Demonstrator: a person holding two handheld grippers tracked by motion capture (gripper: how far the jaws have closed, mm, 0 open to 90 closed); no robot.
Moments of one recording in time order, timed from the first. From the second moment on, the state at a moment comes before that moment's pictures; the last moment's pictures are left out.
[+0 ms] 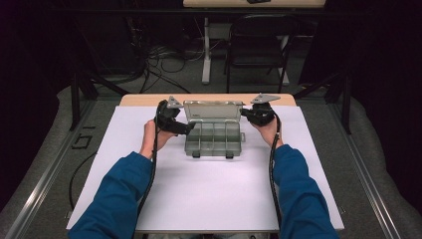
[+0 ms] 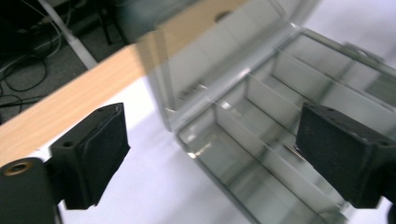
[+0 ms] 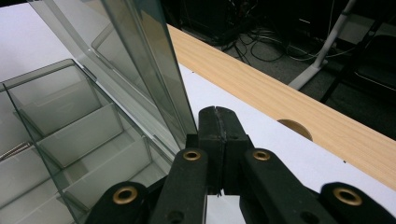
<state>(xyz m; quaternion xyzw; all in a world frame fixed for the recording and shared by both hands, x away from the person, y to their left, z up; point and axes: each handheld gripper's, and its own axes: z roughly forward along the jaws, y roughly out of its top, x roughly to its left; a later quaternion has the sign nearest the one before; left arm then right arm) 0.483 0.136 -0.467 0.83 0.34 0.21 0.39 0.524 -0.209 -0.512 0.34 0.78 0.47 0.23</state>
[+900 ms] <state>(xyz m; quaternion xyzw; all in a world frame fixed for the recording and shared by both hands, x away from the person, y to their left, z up) 0.502 0.132 -0.470 0.85 0.27 0.24 0.39 0.510 -0.224 -0.489 0.36 0.79 0.42 0.24</state>
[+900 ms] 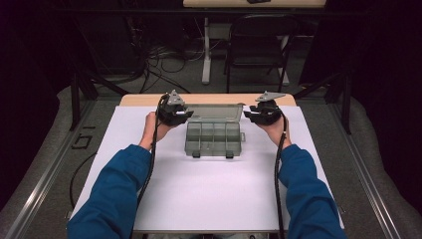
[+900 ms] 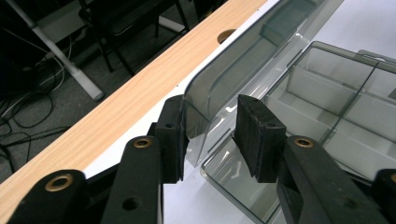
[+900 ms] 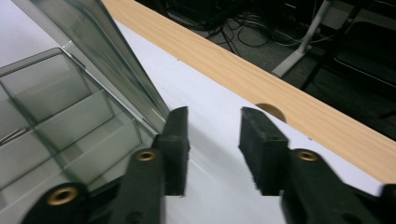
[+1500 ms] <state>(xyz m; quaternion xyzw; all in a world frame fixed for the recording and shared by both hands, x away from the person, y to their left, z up) 0.495 0.134 -0.473 0.84 0.27 0.24 0.40 0.477 -0.195 -0.455 0.29 0.81 0.45 0.24</state>
